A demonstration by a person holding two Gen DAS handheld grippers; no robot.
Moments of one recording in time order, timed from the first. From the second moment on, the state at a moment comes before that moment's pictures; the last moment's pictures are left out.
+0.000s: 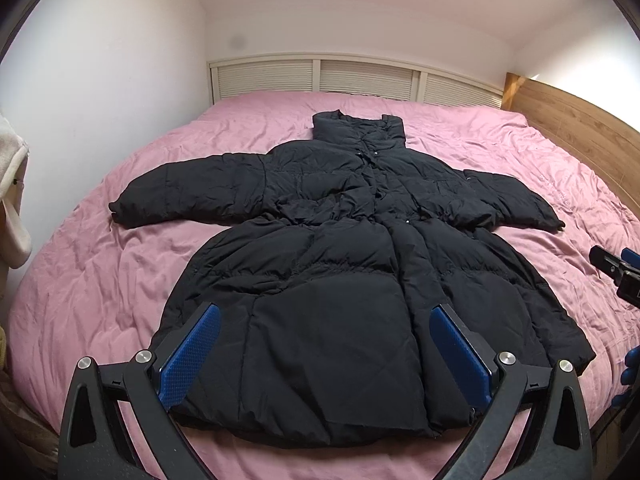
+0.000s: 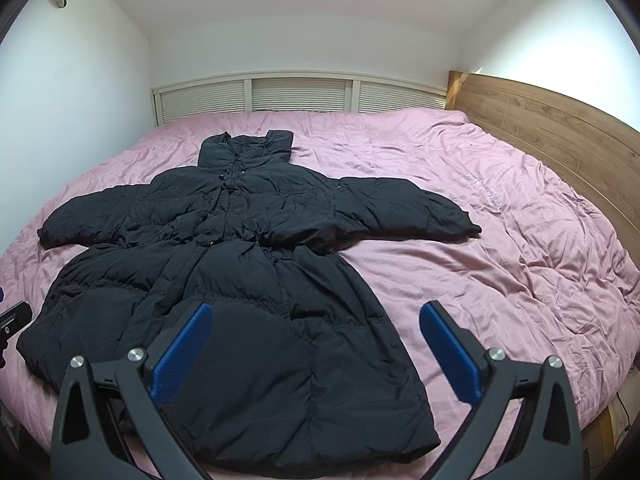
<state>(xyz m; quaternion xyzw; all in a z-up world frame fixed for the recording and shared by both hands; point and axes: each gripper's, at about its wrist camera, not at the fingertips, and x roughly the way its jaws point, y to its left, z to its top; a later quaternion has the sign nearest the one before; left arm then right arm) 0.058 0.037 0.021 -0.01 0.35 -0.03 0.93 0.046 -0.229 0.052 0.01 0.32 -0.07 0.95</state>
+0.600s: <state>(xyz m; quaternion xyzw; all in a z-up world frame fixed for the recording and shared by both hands) 0.227 0.048 0.034 -0.02 0.33 0.00 0.94 0.235 -0.436 -0.012 0.20 0.36 -0.12 0.90</state>
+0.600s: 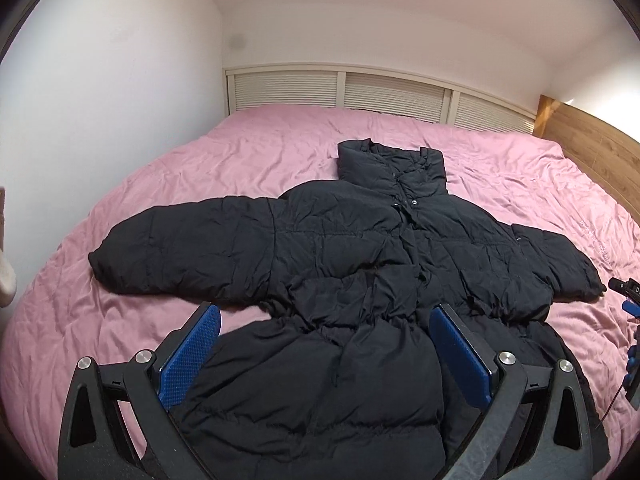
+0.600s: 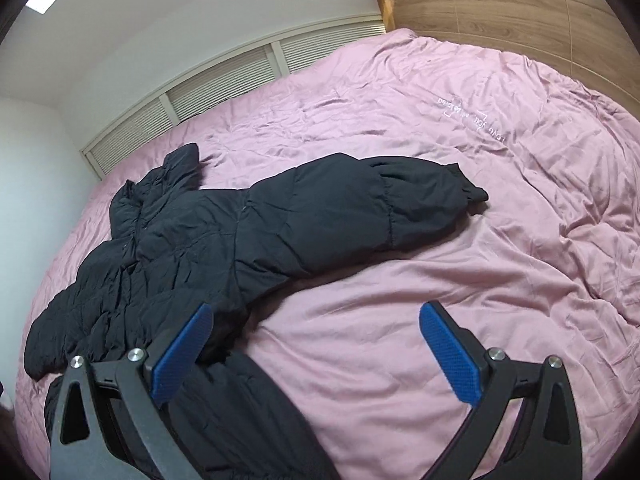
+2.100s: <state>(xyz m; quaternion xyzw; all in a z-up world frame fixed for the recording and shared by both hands) 0.343 0.040 0.042 -0.09 0.43 0.05 0.90 0.372 -0.623 -0.077 0.43 0.32 -0.13 0.83</state>
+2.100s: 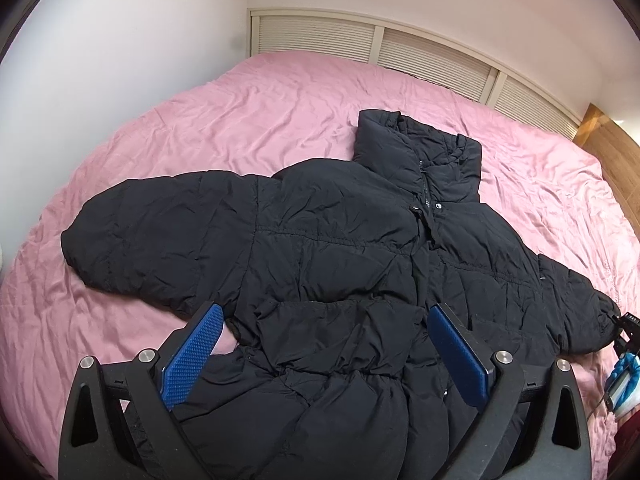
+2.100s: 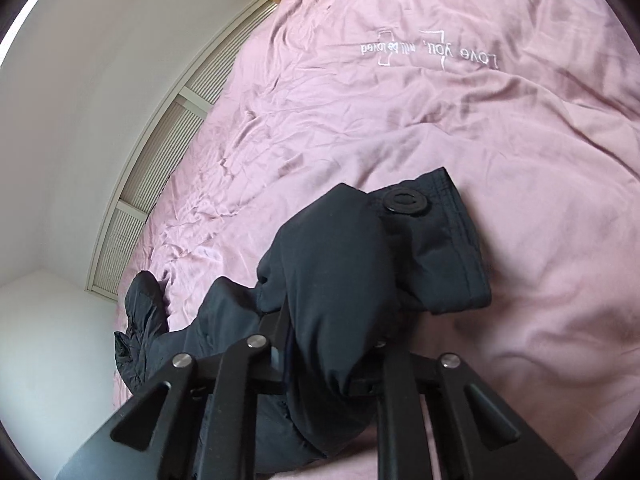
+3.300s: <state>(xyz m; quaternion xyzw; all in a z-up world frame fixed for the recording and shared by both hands) 0.300 0.253 0.054 -0.13 0.42 0.10 0.89 0.461 -0.190 0.025 0.18 0.43 0.13 0.88</state>
